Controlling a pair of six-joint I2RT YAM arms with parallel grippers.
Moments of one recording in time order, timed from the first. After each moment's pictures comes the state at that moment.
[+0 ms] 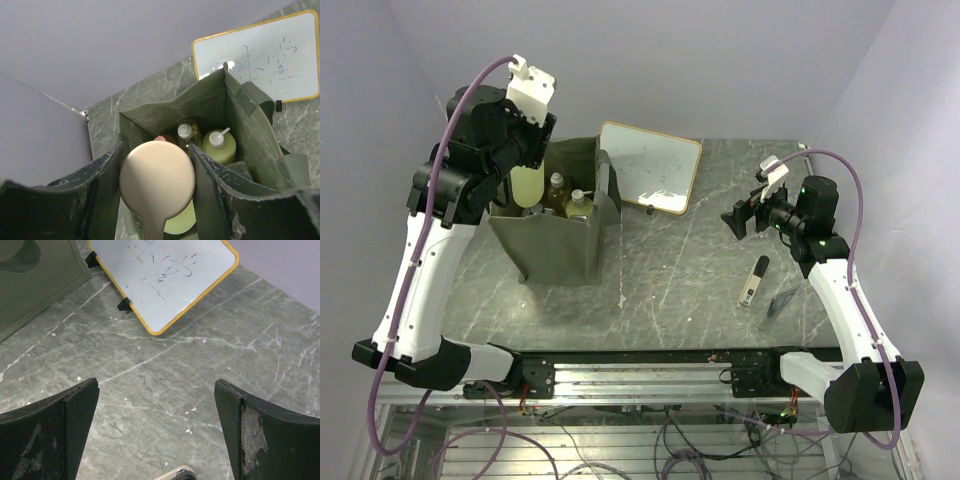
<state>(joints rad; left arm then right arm) -0.38 1.34 1.93 -0.87 -0.17 0.31 0.03 1.08 0.91 -0.21 -0.58 -0.33</state>
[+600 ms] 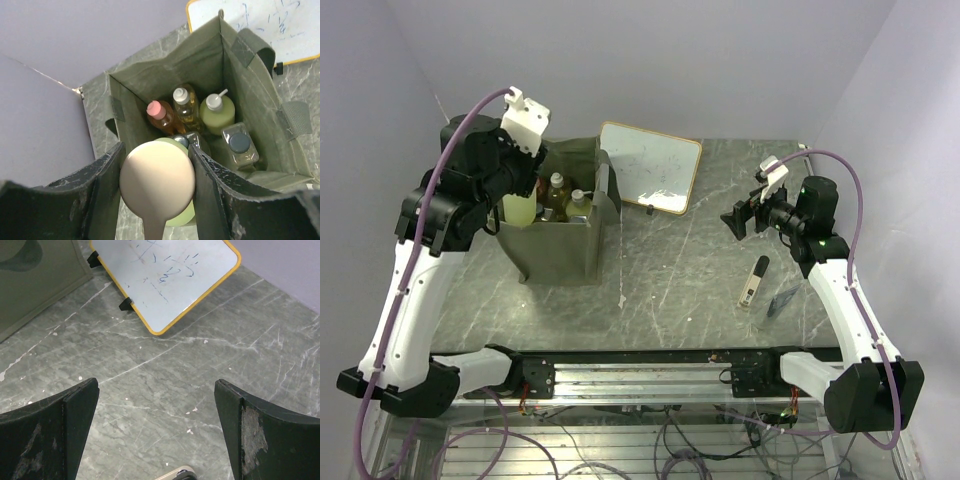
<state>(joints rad) -0.38 1.20 1.77 -0.93 -0.17 0.33 0.03 1.08 0.90 -0.21 -0.59 -0.33</state>
